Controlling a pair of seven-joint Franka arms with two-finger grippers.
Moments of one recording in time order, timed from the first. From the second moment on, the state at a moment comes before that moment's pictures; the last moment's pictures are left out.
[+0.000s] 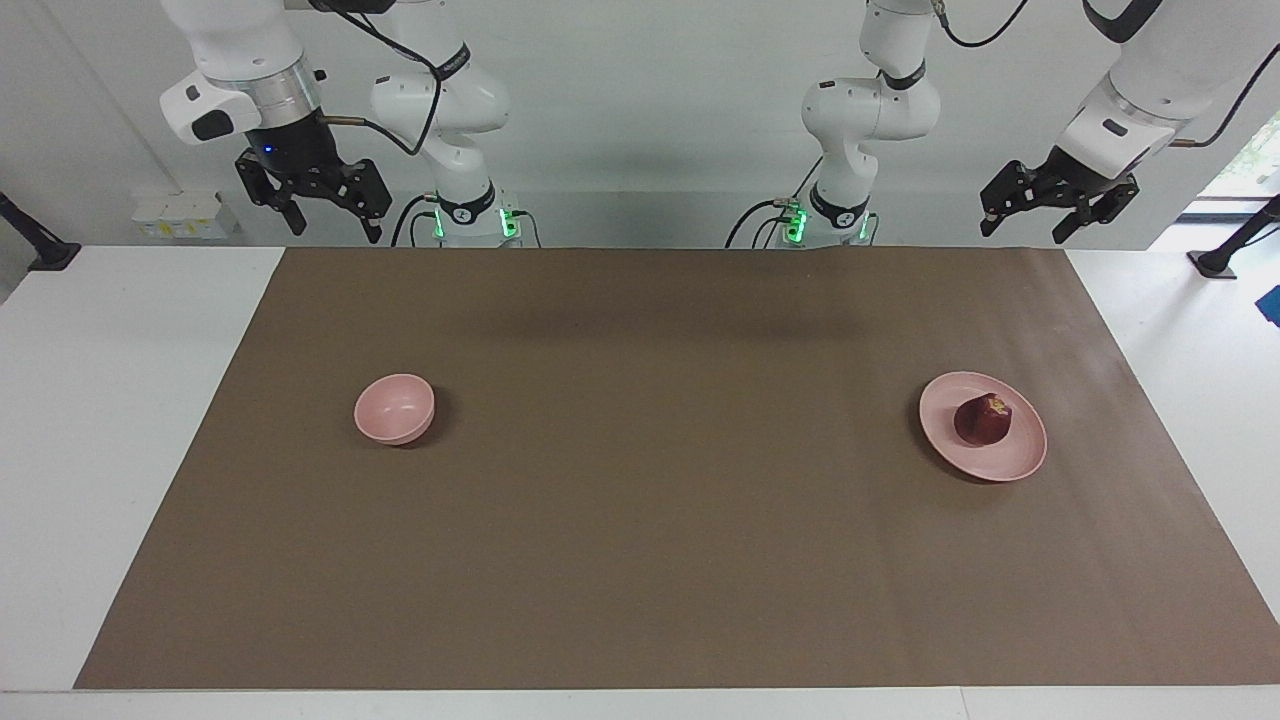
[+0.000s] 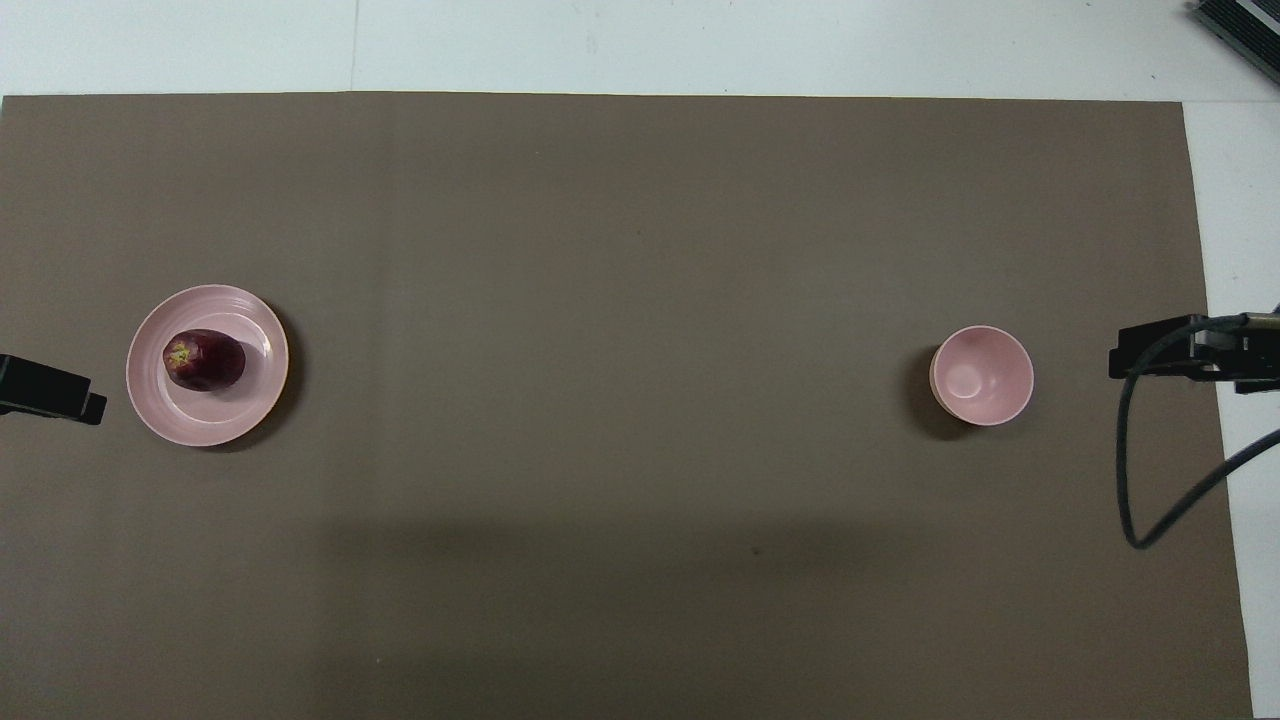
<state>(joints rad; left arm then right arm) -0.10 -0.07 0.10 -1.58 -0.03 1.39 0.15 0.03 -0.11 -0.01 -1.62 -0.02 1.53 0.16</state>
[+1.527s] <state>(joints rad) 0.00 0.07 0.12 -1.58 -0.03 1.57 0.37 0.01 -0.11 -0.01 -1.64 -0.02 1.53 0.16</state>
